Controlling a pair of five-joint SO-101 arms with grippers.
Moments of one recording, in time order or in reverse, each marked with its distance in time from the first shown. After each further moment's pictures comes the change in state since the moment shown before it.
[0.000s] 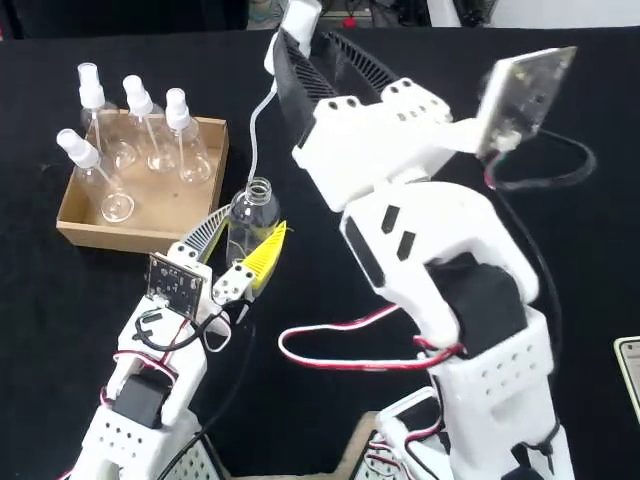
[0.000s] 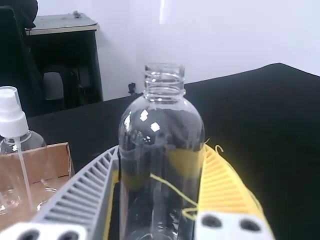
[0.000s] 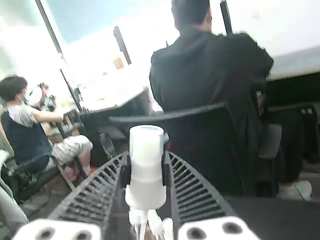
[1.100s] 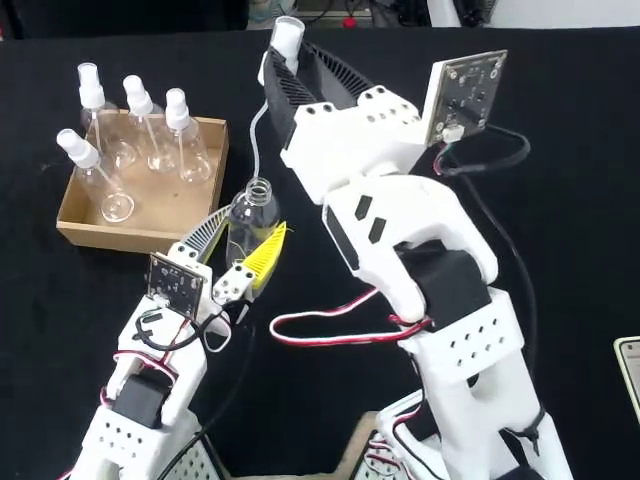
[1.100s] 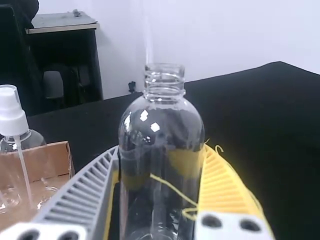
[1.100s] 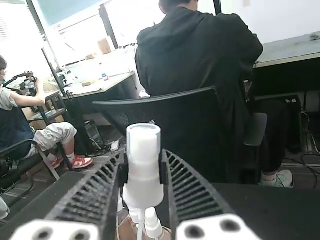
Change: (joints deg) left arm 0.0 0.0 0.0 0.4 0.0; right arm 0.6 0.1 10.6 -9.0 2.6
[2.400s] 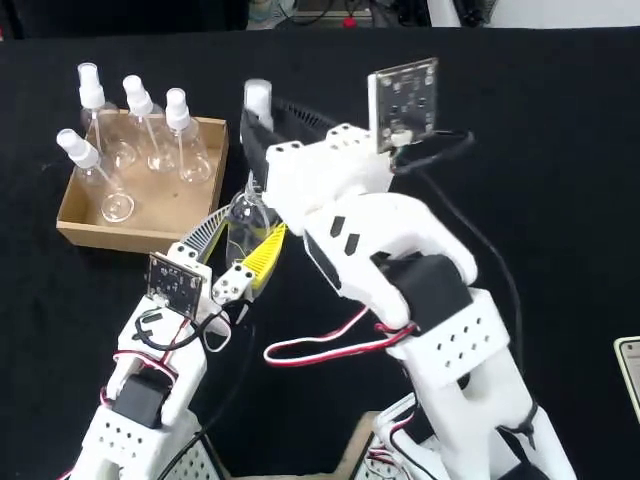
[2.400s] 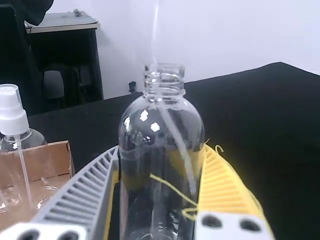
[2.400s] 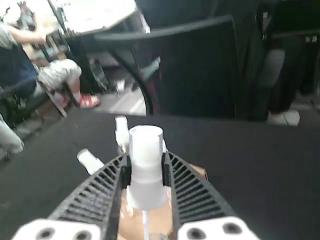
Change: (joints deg) left arm -0.1 0.0 0.0 0.0 0.1; right arm -5.3 0.0 5.2 11.2 0.2
